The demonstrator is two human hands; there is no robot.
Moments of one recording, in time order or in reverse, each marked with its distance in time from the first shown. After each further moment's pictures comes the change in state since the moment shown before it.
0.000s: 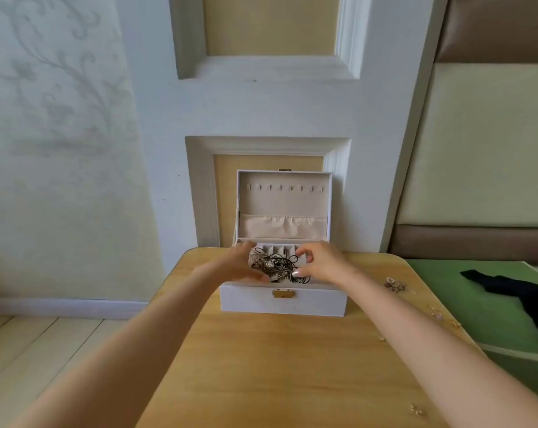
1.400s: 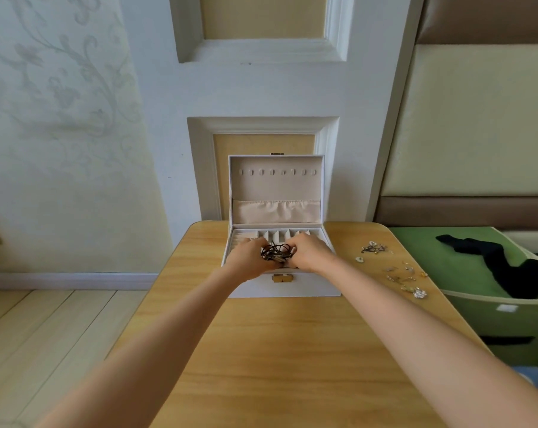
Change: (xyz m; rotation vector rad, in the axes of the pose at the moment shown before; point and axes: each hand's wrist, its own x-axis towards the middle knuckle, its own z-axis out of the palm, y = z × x) left_hand -0.077 0.028 0.044 0.032 0.201 0.046; right_hand -0.067 -0.028 0.024 -0.006 -0.050 0.041
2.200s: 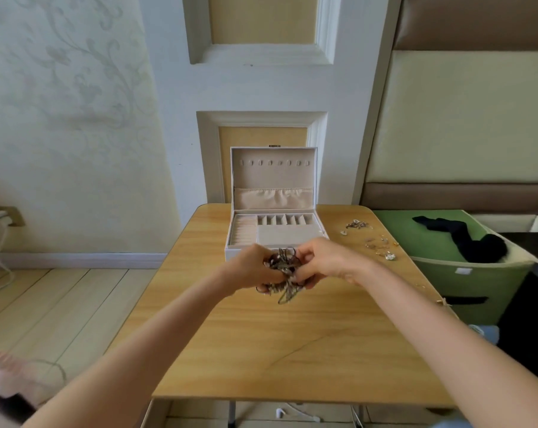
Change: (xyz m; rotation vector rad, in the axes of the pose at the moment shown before) left_hand -0.165 0.059 -0.042 -0.360 -0.267 0.008; right_hand -0.162 -0.015 -0.028 0.507 -0.300 -0.007
